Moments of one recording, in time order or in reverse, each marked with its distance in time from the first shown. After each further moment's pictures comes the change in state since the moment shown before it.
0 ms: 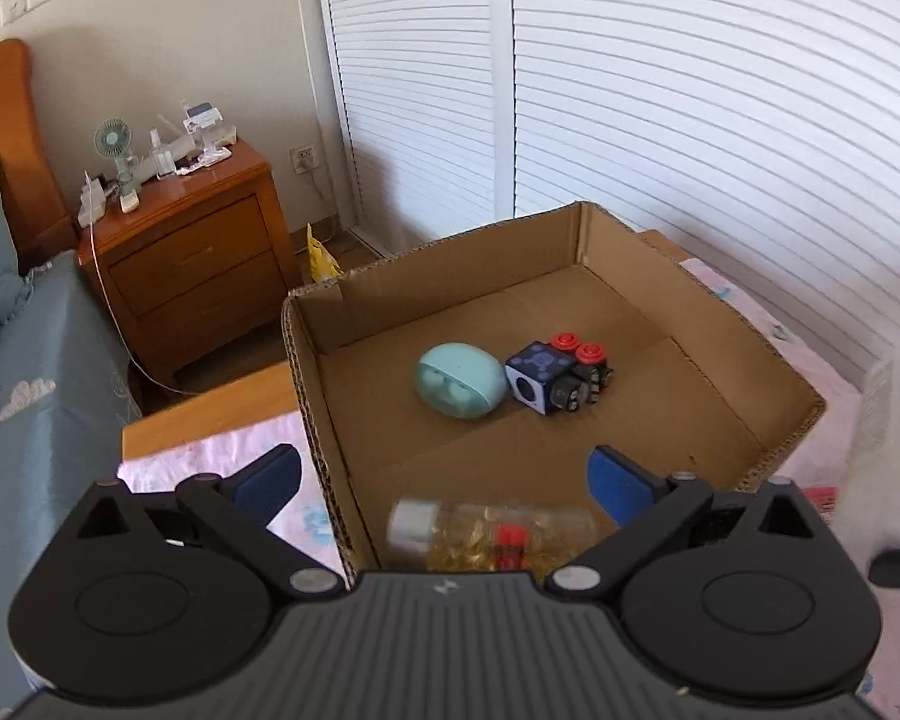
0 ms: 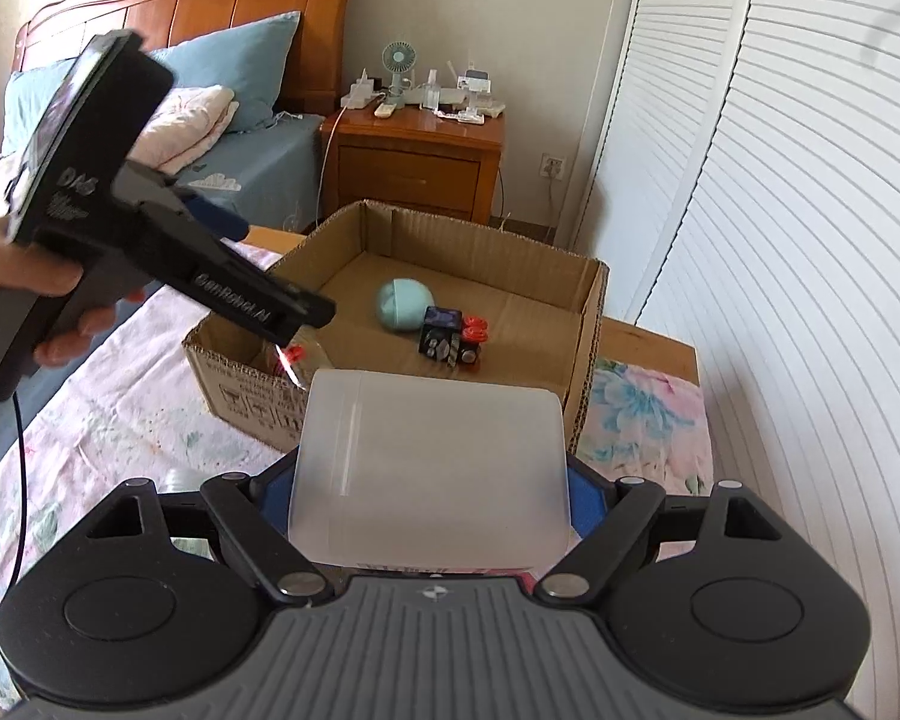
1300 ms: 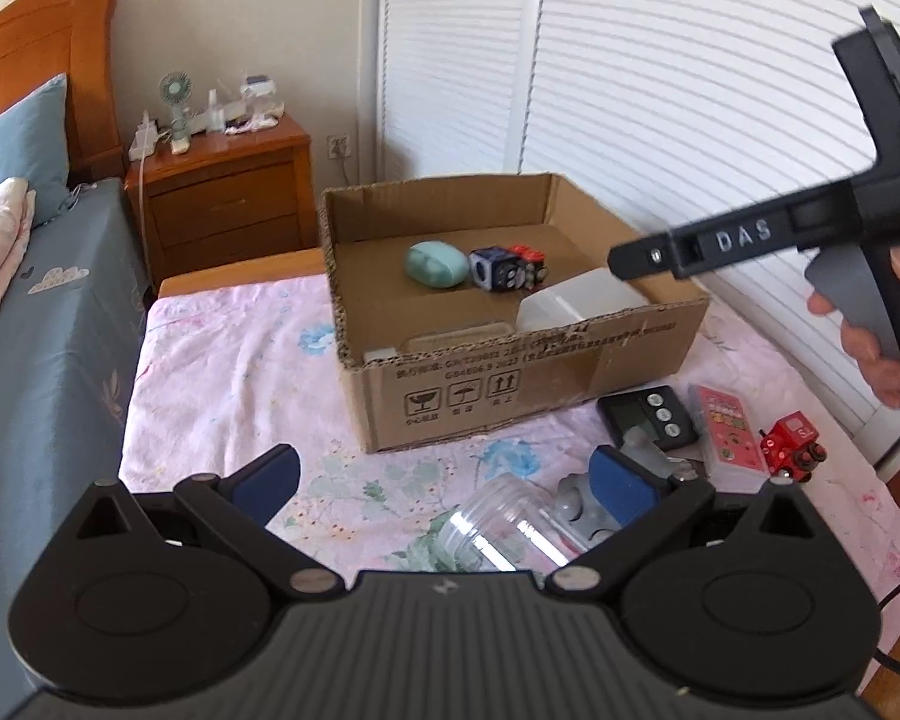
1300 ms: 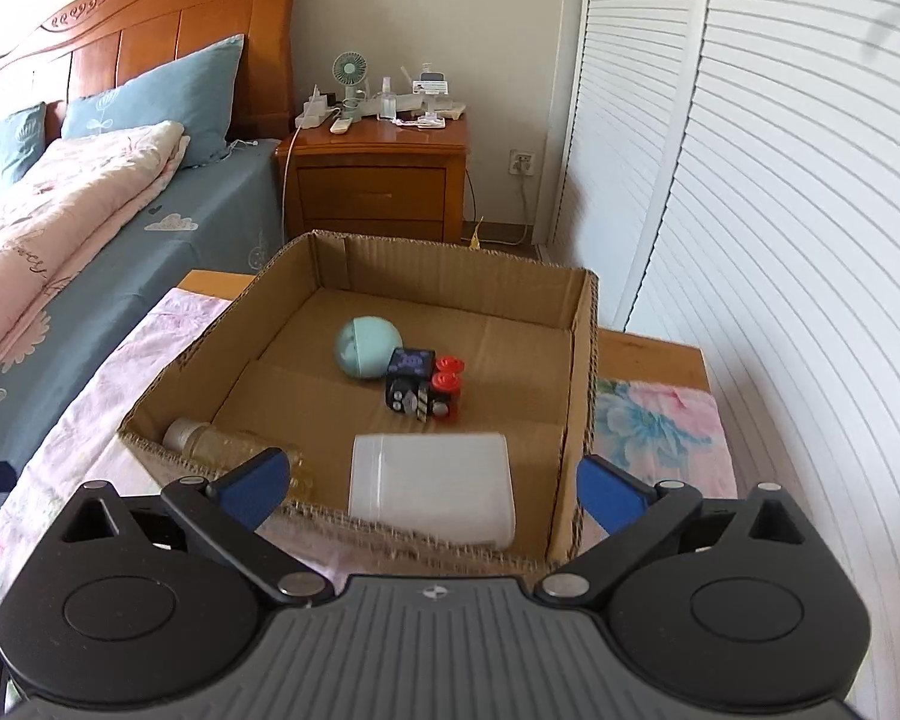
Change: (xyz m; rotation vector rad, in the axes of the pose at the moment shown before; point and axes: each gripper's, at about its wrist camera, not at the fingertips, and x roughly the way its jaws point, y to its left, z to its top) left arm -0.092 -0.028 -0.106 -0.156 -0.069 -0.004; right arm 0.048 -0.018 0.022 0.125 -0.017 -0.013
